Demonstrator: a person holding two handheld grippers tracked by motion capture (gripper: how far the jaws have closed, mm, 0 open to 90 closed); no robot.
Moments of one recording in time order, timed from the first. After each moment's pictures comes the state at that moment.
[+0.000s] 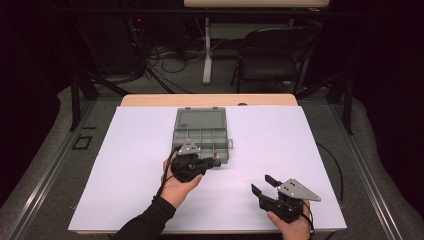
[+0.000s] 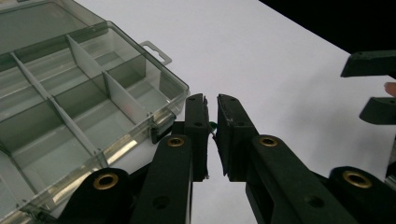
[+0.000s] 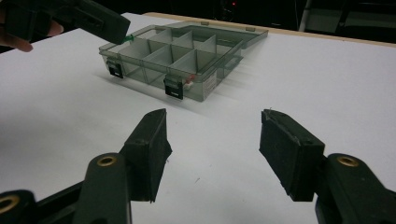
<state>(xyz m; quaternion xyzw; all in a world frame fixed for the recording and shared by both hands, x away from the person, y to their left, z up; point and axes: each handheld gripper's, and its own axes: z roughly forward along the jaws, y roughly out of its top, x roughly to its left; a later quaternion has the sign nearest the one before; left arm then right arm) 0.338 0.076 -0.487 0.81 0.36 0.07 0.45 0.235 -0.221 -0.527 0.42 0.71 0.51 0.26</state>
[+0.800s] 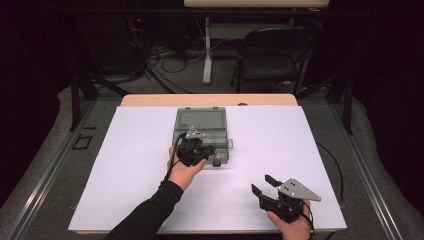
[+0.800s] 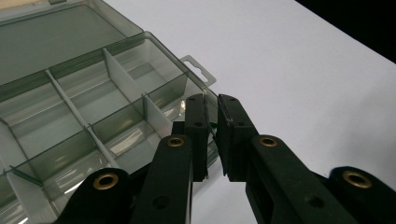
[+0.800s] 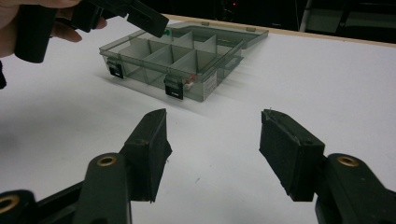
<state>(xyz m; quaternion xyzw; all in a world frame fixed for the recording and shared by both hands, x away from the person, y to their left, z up) 0.382 0.064 -0.496 0.81 0.39 0.09 0.43 0.235 -0.221 -0.527 0.42 0.71 0.51 0.26</state>
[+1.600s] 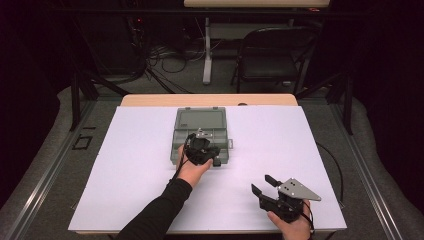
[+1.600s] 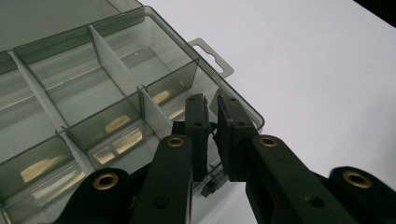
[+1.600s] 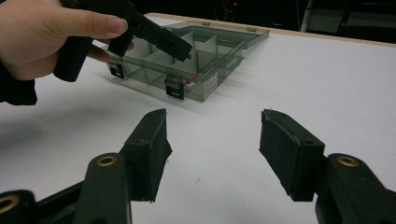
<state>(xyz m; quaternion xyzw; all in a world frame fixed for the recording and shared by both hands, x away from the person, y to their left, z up) 0.398 0.044 -0.522 0.81 0.41 0.08 0.41 0.236 -0.221 -0.527 0.41 0.71 0.51 0.25</state>
